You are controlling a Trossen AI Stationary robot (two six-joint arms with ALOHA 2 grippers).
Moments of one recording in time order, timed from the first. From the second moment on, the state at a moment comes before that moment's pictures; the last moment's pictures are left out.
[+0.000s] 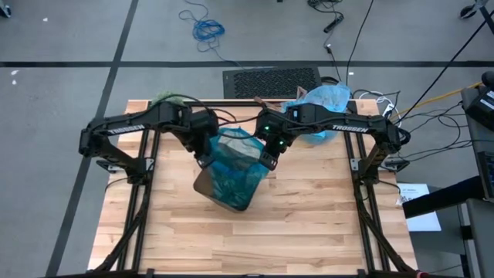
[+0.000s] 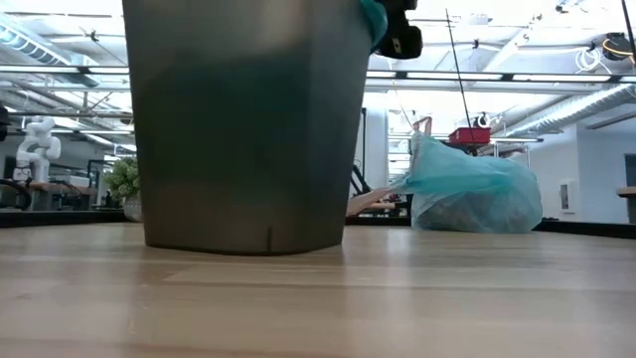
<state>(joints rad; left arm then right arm) 0.17 1.42 1.54 -1.37 0.15 -0.45 -0.11 1.74 1.81 -1.15 -0.21 0.42</state>
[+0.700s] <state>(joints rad) 0.17 1.42 1.75 -1.55 0.24 -0.30 -0.11 1.62 1.81 -1.03 -0.24 0.42</state>
